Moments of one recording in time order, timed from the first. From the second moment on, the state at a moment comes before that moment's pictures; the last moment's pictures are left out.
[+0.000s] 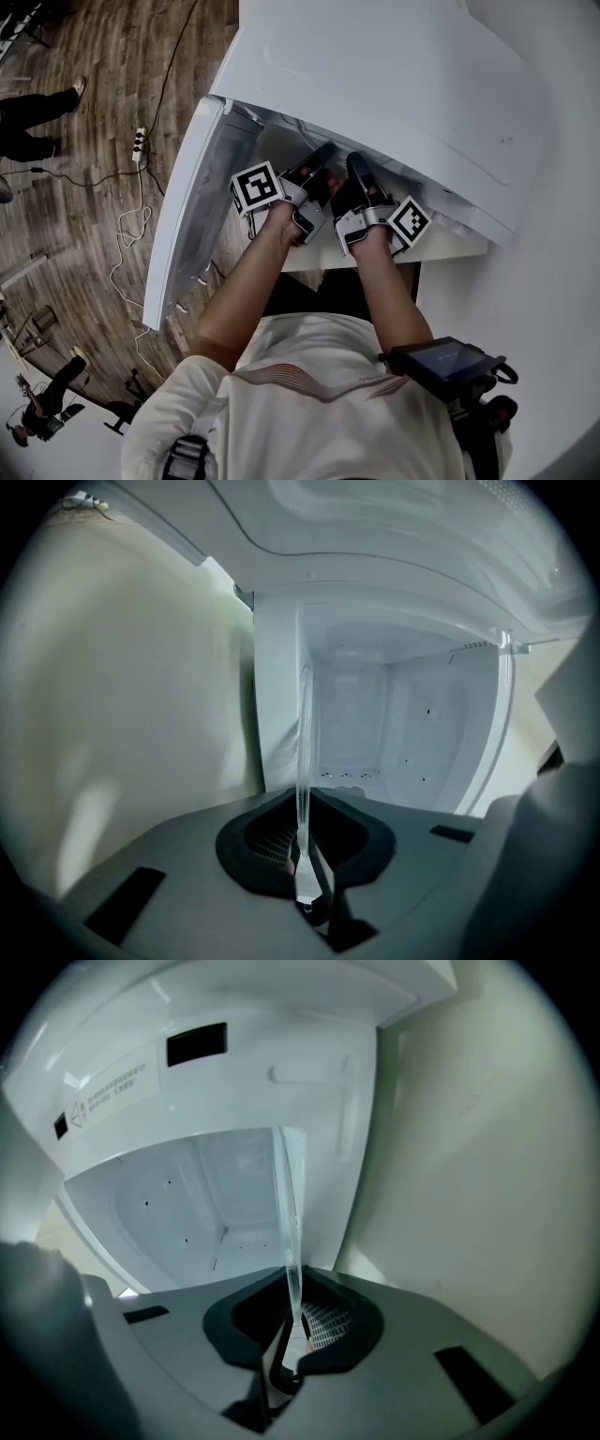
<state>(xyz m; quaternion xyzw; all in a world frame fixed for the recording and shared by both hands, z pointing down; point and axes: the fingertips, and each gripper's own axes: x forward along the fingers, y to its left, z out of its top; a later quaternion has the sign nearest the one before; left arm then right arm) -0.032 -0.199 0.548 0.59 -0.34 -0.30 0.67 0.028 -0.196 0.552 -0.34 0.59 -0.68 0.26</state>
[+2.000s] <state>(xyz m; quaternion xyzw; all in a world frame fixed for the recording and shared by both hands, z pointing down) -0.048 -0.200 0.510 0.65 -0.32 -0.38 0.58 0.014 -0.203 0.516 -0.29 0.68 -0.61 0.28</state>
